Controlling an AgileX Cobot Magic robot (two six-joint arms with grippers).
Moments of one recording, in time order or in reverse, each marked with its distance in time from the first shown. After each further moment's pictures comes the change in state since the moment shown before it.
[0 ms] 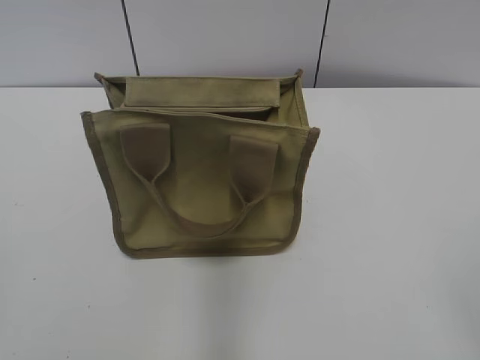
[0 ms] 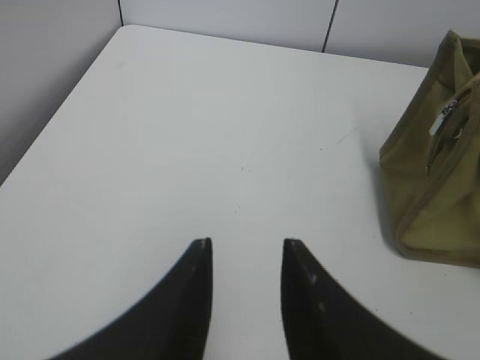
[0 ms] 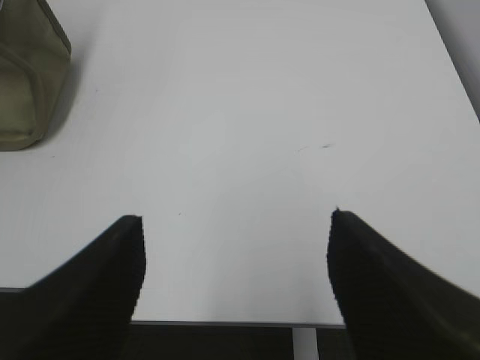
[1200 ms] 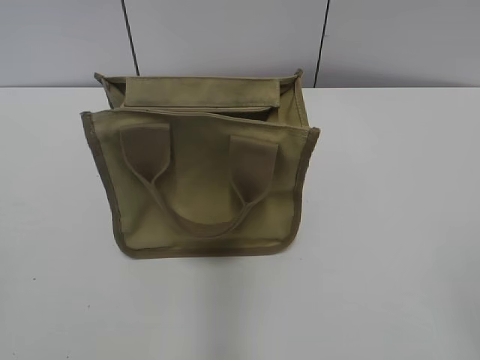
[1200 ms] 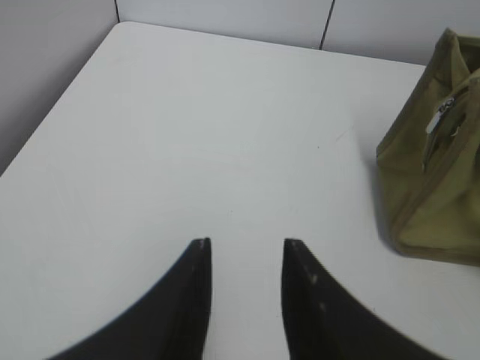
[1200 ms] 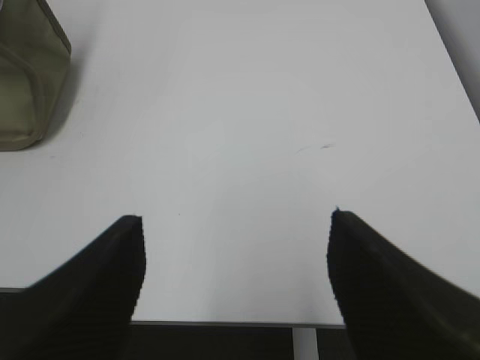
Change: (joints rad) left arm 0.000 0.003 0.000 -0.008 0.000 0.000; right arm 0.000 0.000 0.000 0.000 0.000 0.000
